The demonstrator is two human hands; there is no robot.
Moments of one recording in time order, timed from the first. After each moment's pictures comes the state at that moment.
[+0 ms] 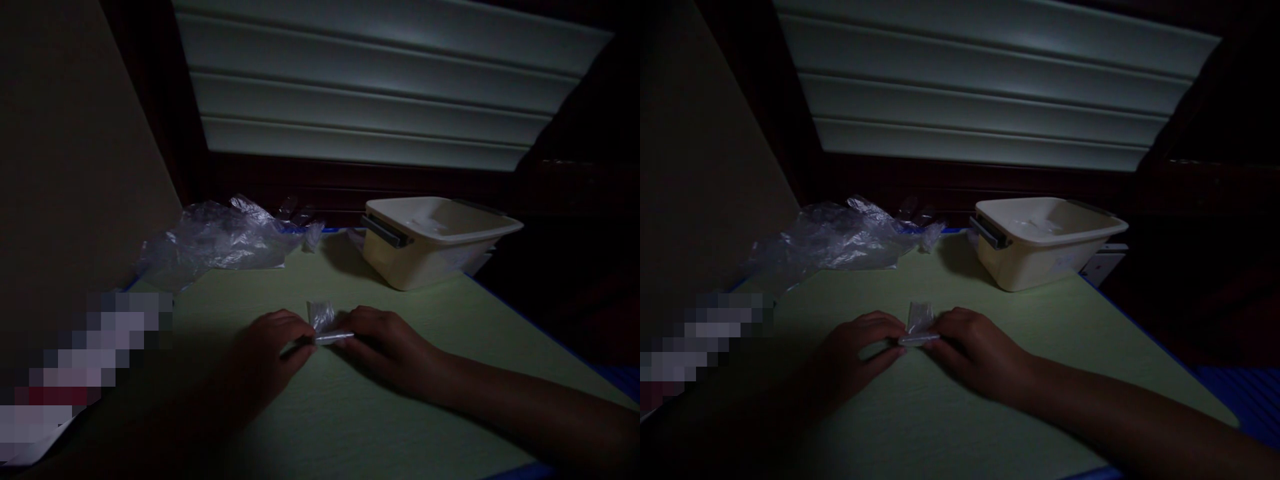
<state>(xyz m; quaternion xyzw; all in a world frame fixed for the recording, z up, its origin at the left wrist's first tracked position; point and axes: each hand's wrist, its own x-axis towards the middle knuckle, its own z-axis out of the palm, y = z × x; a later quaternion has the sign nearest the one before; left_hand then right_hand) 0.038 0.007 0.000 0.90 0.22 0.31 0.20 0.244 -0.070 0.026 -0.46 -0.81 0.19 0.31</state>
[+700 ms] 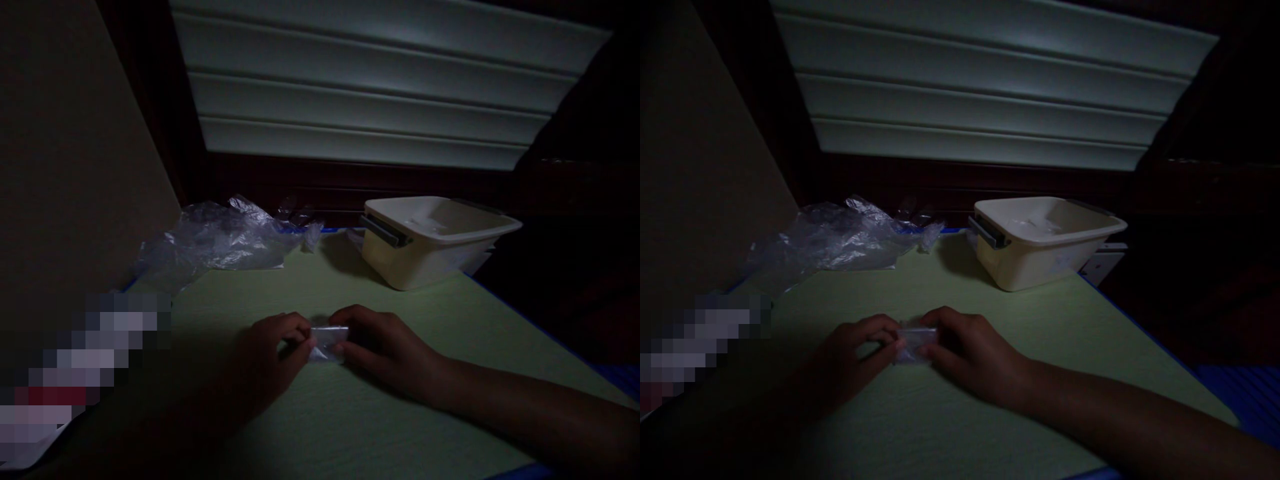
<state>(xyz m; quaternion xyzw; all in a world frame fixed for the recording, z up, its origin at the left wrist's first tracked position) 0.044 -0.002 0.009 0.85 0.32 0.30 0.29 0.243 -0.073 0.019 -0.49 -0.74 0.28 0.36</state>
